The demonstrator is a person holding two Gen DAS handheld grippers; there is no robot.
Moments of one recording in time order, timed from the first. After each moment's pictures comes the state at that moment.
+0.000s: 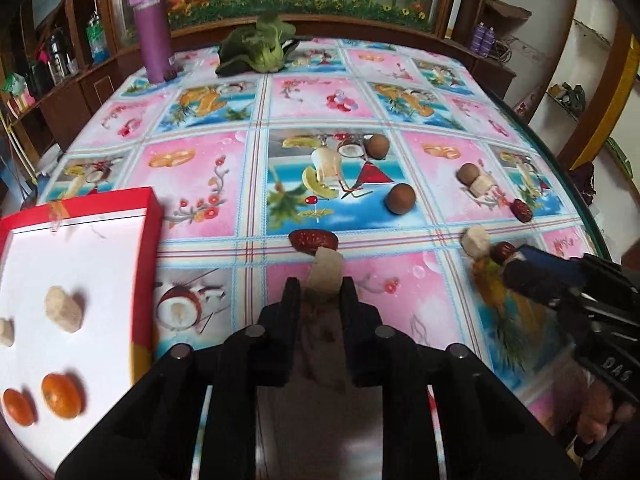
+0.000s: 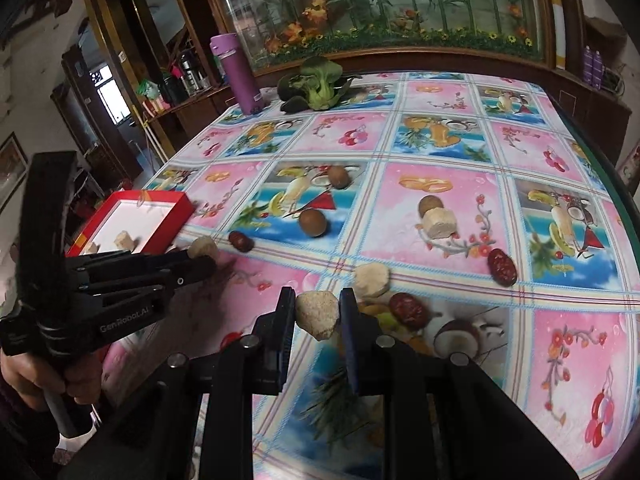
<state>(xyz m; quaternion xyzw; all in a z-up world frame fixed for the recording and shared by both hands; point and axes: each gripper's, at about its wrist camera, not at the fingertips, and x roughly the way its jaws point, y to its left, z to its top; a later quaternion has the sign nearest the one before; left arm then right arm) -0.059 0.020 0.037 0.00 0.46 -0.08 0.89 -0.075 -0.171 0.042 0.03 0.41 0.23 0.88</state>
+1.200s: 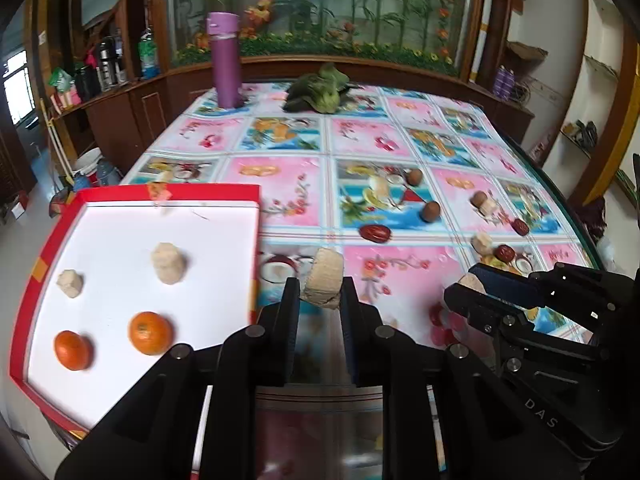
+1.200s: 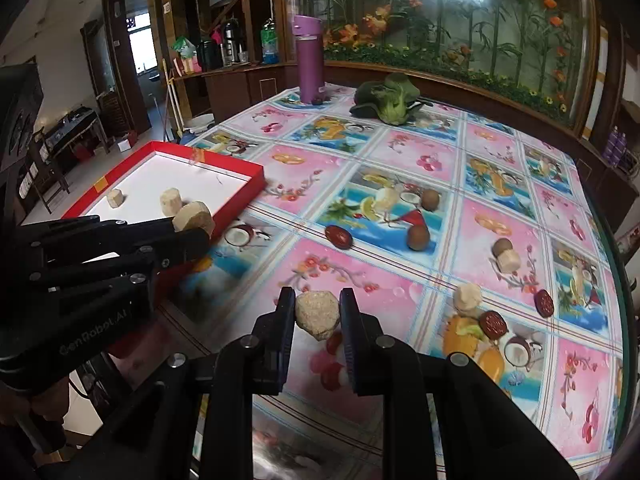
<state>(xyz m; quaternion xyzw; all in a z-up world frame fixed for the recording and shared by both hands) -0.126 0.073 0.072 -0.02 0.39 -0.02 0.92 -0.119 -0.073 0.061 -0.08 0.38 0.24 0.89</state>
